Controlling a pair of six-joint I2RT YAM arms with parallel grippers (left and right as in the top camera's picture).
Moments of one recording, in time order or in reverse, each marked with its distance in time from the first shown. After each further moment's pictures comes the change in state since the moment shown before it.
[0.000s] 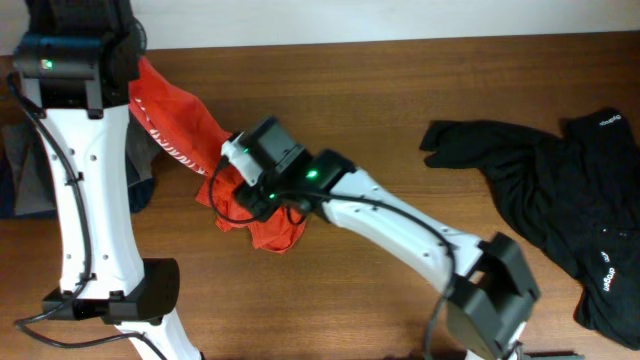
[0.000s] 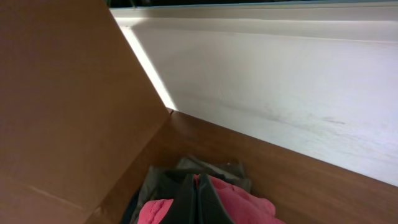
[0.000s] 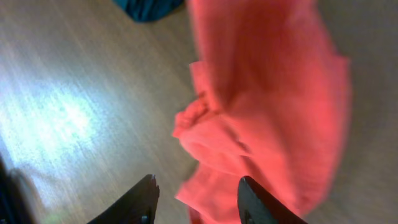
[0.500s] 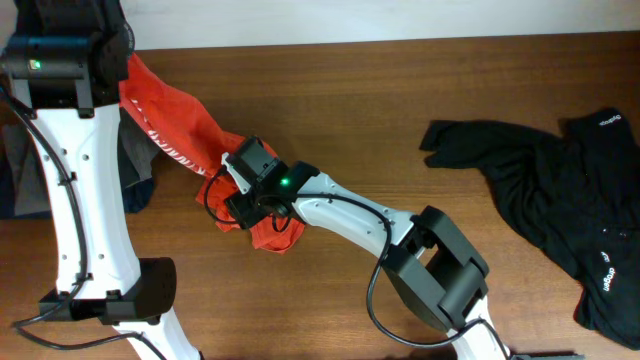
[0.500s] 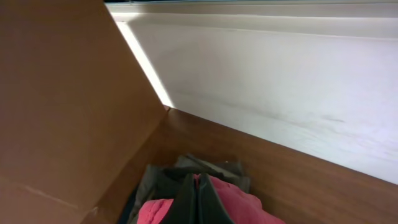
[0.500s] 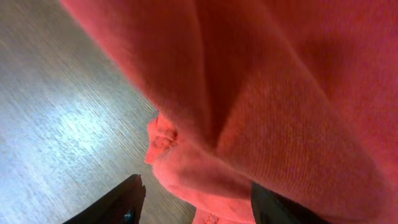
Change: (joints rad) left arm 0.039 0.000 0.000 -0.007 0.055 0.000; right arm 0.016 0.233 -0.005 0.148 0.010 0.195
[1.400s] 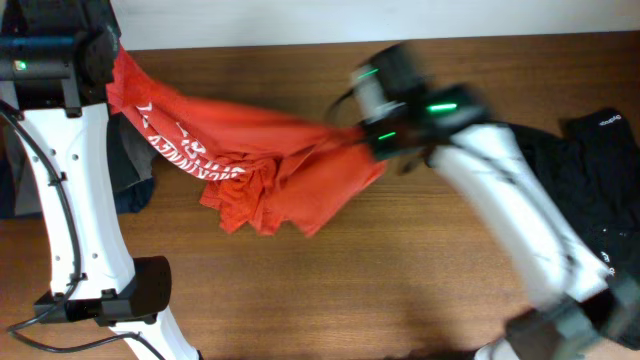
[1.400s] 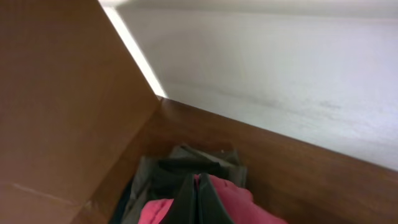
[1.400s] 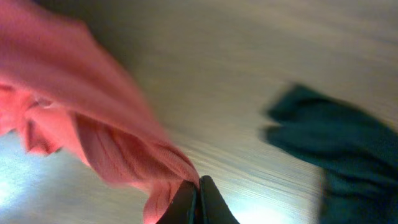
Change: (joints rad) left arm 0.045 0.000 0.000 -0.043 0.097 0.000; right arm -0.482 -0.473 0.168 -0.682 0.259 -0.224
